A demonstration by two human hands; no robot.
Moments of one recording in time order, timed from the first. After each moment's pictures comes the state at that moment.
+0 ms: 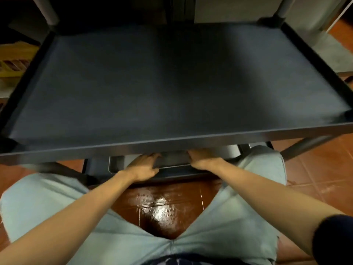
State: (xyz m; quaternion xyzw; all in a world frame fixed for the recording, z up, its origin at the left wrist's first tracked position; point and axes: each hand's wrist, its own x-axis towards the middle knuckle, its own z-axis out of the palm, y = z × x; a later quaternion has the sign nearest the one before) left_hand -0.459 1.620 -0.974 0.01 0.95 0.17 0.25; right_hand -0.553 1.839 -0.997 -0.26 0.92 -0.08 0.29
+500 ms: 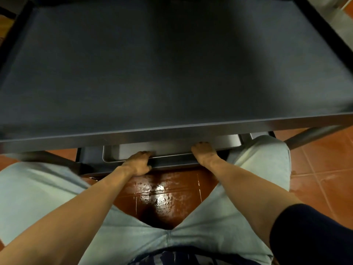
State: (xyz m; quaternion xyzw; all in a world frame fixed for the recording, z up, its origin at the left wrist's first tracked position) left_hand -0.458 1.615 -1.026 -0.06 0.93 0.17 0.33; right_hand -0.557 1.856 -1.050 -0.30 0.92 0.09 0.26
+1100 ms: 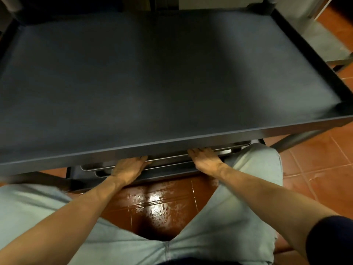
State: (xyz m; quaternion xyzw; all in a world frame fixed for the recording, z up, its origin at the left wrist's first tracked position) left_hand -0.466 1.611 -1.010 0.03 0.98 0.04 0.21; right_hand -0.549 1.894 -1.013 -0.38 0.92 0.04 0.08
